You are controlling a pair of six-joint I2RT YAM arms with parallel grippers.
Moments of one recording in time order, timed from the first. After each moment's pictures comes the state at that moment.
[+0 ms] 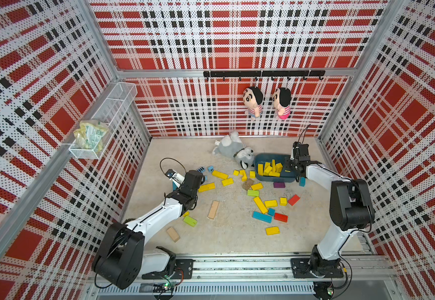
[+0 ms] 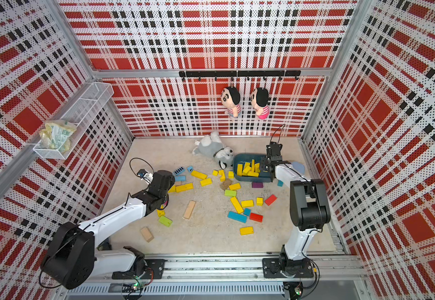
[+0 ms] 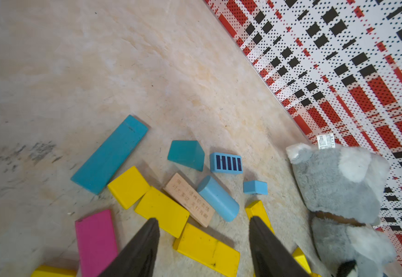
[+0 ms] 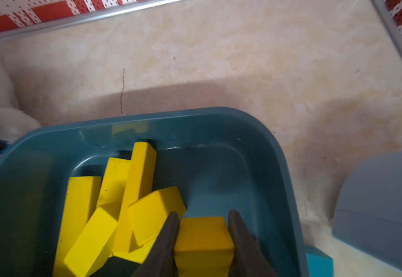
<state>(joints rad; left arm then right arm) -0.41 1.29 0.68 -0.12 -0.59 -1.12 0.09 1.83 1.19 -0.20 0.08 0.23</state>
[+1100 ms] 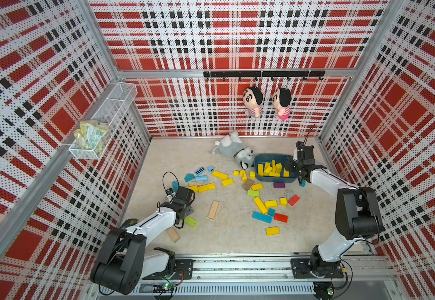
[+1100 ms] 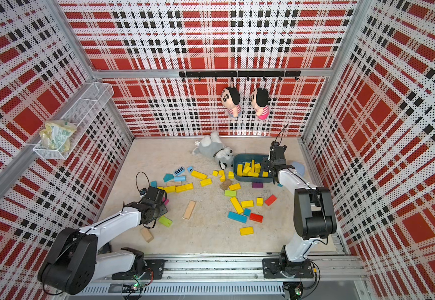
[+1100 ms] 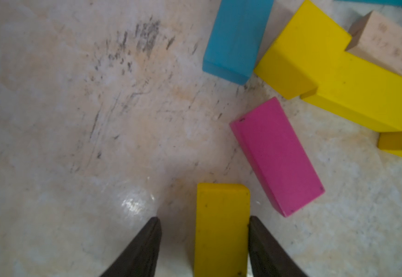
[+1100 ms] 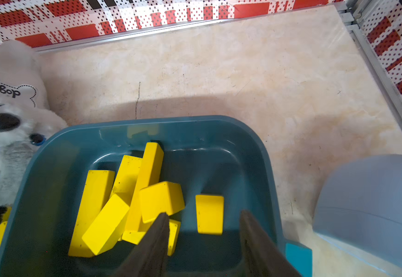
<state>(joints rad) -0.28 1.26 0.48 -0.40 -0.31 -0.82 0.08 1.67 1.07 -0.11 0.06 0.18</state>
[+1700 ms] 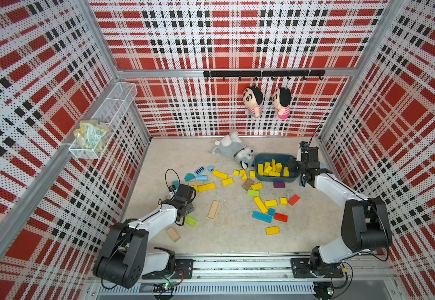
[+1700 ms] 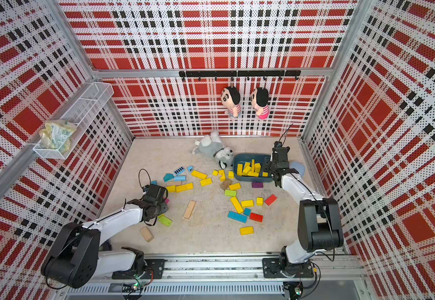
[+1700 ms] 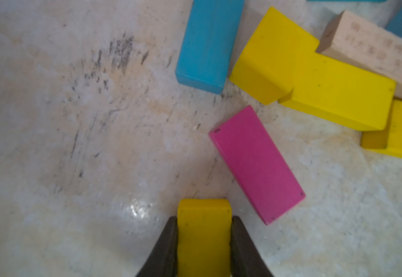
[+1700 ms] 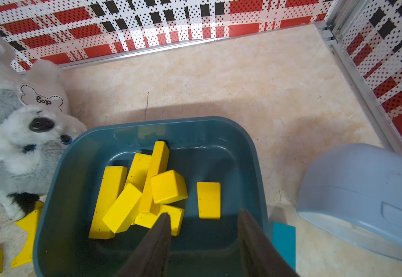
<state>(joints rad) -0.30 1.28 0.53 -0.41 -0.31 -0.76 0.10 1.54 1.00 -0.11 0.07 0.19</state>
